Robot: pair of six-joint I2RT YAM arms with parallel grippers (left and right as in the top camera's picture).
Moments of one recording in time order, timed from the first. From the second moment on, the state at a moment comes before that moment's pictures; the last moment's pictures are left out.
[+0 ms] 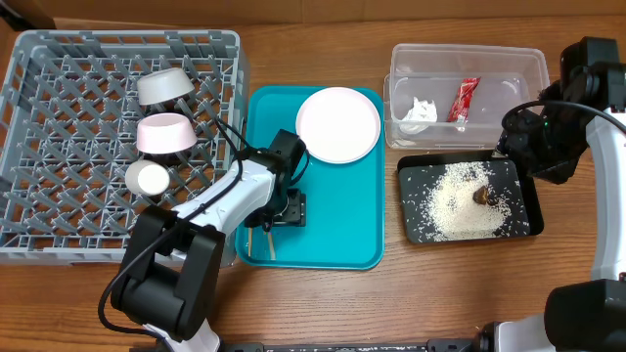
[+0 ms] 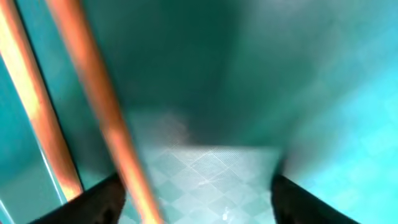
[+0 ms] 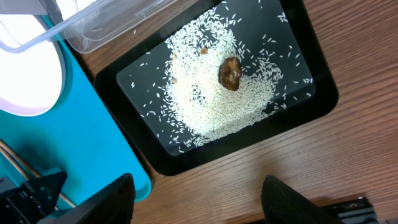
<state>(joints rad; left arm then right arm) -0.42 1.82 1.07 -0.84 0.01 -0.44 -0.15 1.66 1.72 -1.56 -0.14 0.33</state>
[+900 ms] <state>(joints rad) -0.29 1.71 1.42 -1.07 -0.06 -0.36 -0.15 1.66 1.72 -1.56 -0.14 0.33</state>
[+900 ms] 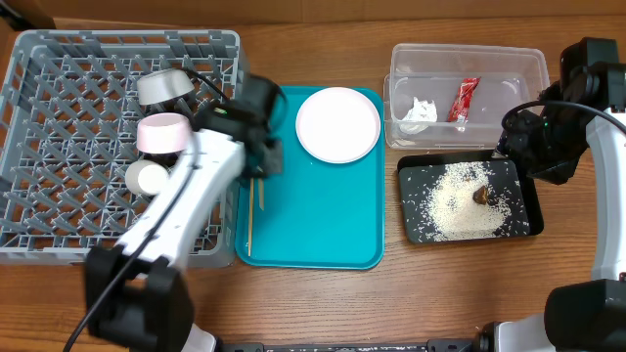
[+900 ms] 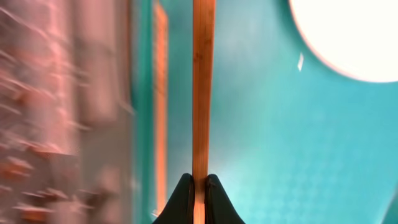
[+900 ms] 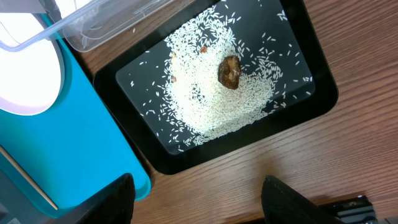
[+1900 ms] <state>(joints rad) -0.09 1.77 1.50 -1.09 0.01 -0.16 -0.15 1.66 1.72 -1.57 -0.14 0.33</state>
